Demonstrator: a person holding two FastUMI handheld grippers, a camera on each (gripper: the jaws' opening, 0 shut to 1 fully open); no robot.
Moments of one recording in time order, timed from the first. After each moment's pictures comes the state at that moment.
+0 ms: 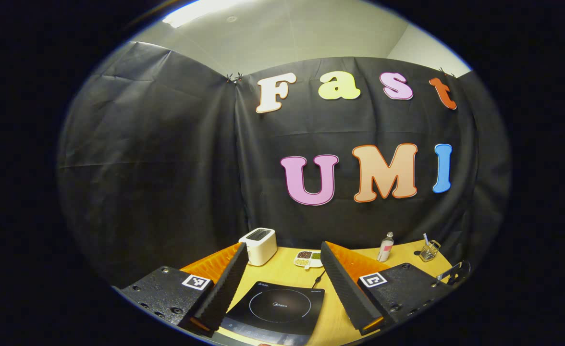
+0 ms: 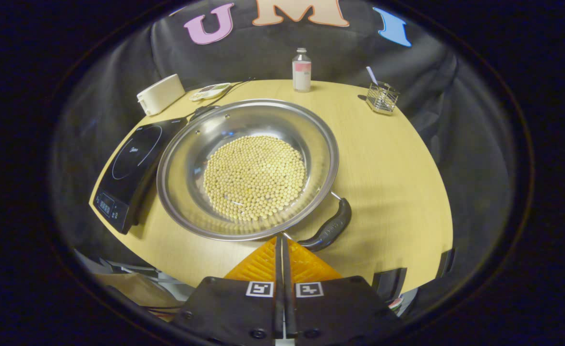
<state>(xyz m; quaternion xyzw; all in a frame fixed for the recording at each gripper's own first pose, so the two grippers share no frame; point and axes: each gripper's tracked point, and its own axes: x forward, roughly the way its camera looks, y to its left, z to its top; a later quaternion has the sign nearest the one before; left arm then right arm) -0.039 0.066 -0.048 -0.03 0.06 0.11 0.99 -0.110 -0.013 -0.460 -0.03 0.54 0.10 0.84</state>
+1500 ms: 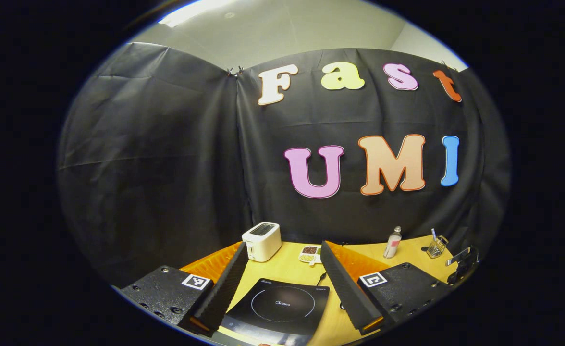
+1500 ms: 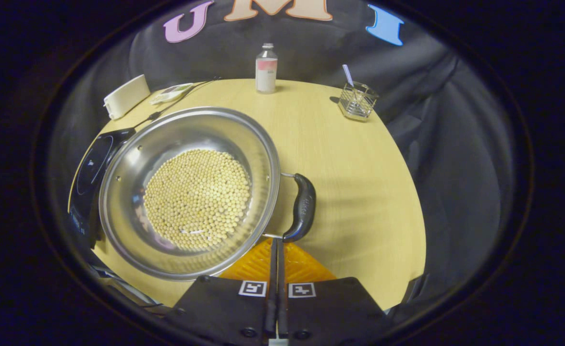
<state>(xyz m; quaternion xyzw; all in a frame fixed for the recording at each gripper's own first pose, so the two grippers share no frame) -0.021 0.068 -0.062 -0.02 0.09 0.12 0.99 -0.032 -0.072 -0.484 -0.07 0.54 0.04 0.84</state>
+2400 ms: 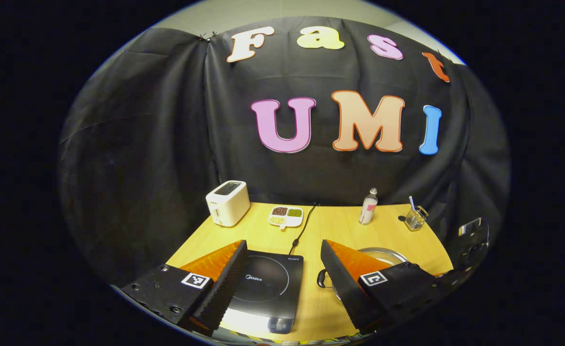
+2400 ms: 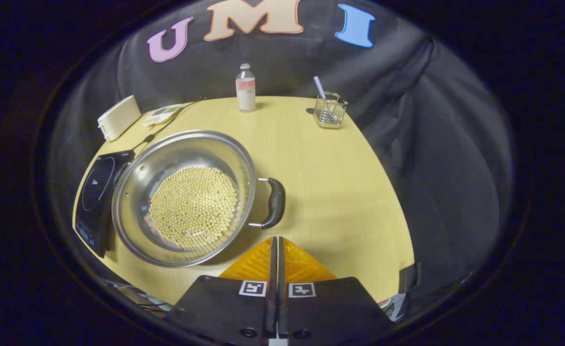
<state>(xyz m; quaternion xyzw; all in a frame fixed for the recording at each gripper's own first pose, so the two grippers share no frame) -0.001 0.006 -0.159 -0.04 0.22 0.02 0.97 -0.044 -0.099 -0.431 -0.04 0.49 0.00 0.87</state>
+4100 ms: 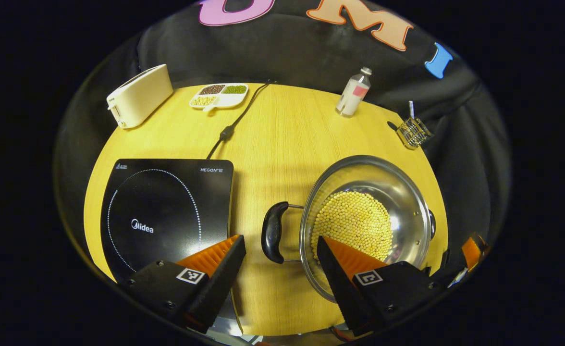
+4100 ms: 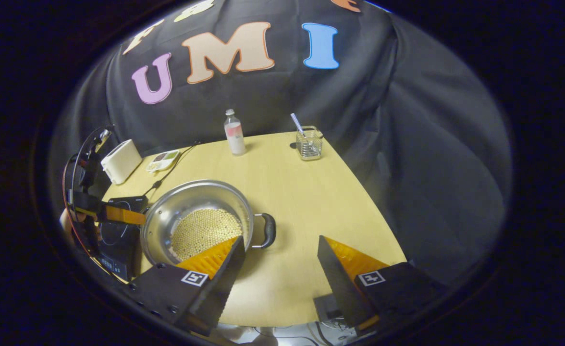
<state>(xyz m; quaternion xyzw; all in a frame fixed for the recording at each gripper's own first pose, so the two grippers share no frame) 0.032 -0.114 -0.406 -0.10 0.54 -0.11 0.83 -0.040 -0.119 -0.373 0.04 0.41 -0.04 0.91</state>
